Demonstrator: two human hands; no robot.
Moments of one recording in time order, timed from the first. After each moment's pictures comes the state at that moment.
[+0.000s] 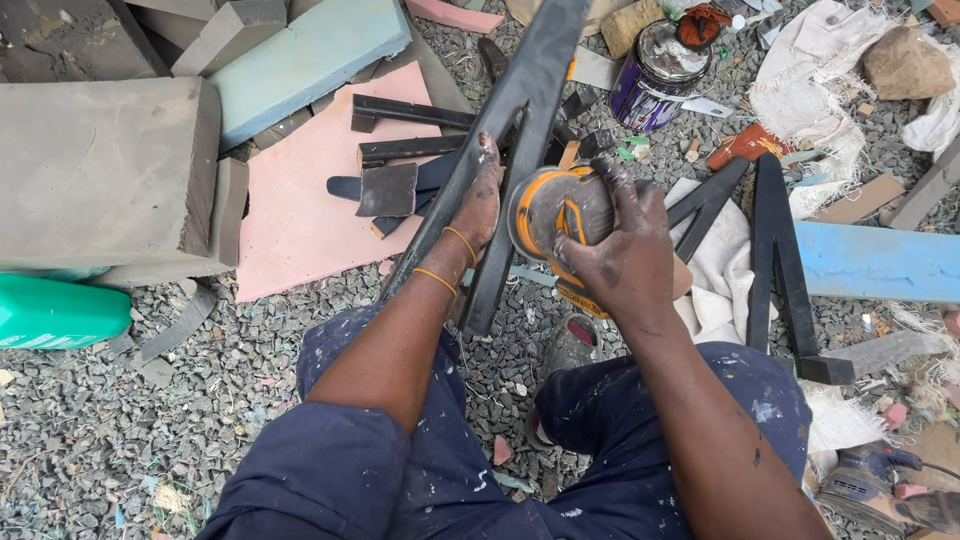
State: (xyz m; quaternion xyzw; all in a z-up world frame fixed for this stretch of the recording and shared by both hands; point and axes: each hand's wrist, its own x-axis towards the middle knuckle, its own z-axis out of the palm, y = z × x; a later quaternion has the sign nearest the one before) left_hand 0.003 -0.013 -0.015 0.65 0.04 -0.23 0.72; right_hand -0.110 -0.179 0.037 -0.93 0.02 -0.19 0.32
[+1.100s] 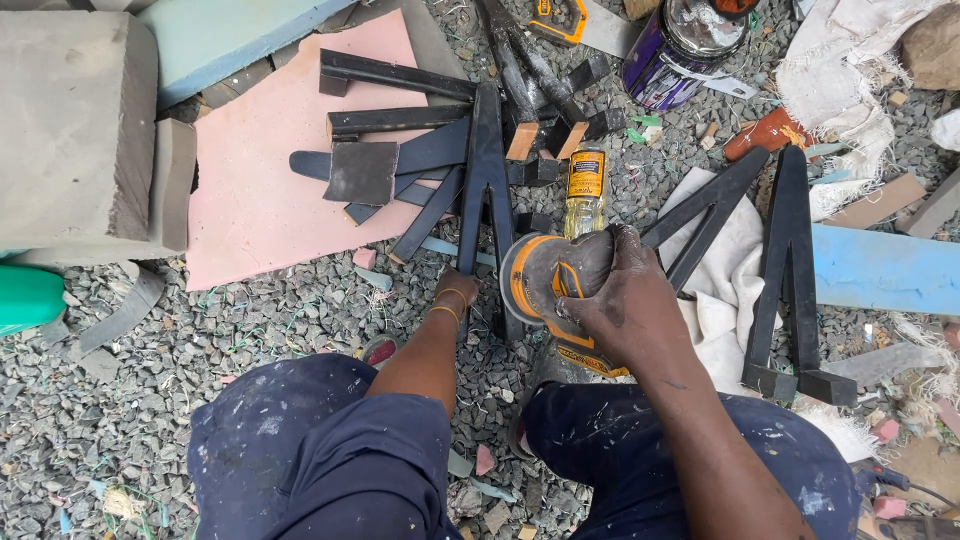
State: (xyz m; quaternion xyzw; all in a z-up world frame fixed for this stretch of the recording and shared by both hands) left_hand -0.004 -0.002 -0.430 0.79 0.20 -0.38 0.43; right_hand -0.091 -0.198 -0.002 -0.95 0.10 0.13 0.27
